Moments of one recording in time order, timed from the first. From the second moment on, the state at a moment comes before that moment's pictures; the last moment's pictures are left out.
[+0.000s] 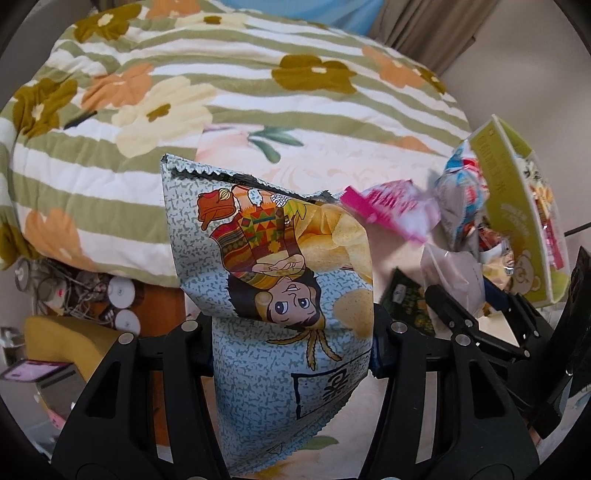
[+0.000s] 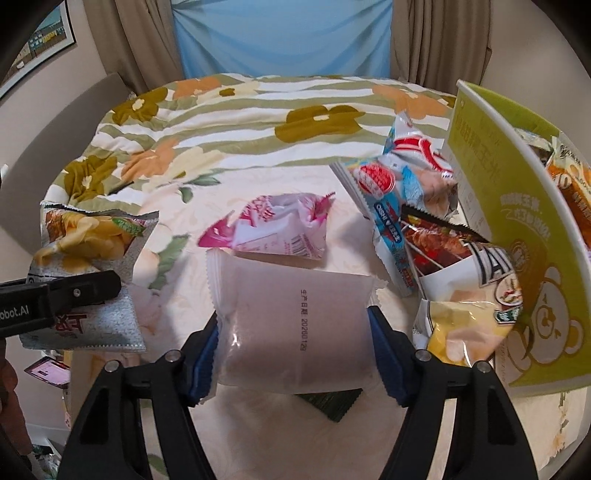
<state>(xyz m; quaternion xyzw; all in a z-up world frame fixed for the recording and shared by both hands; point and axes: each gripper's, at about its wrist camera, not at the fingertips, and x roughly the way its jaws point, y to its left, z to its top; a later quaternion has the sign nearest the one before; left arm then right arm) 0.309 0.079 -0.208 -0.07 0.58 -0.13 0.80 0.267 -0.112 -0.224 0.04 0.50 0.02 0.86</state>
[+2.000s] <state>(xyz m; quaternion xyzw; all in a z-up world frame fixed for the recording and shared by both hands) 0.260 -0.256 -0.104 -0.07 0.50 -0.17 0.84 0.225 -0.427 -0.069 0.07 0.39 0.08 0.91</state>
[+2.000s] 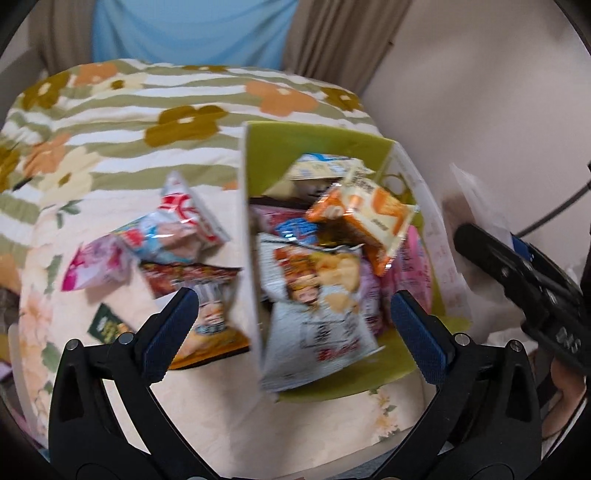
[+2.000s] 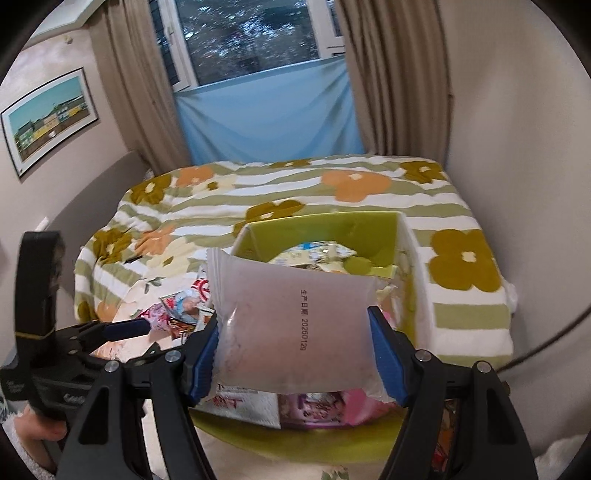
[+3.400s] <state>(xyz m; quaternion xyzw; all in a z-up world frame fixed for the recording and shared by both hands) 0.202 -0.152 -0.091 -0.10 0.49 -0.09 0.86 0.224 -0.386 -0.072 0.05 0.41 0.13 0.90</state>
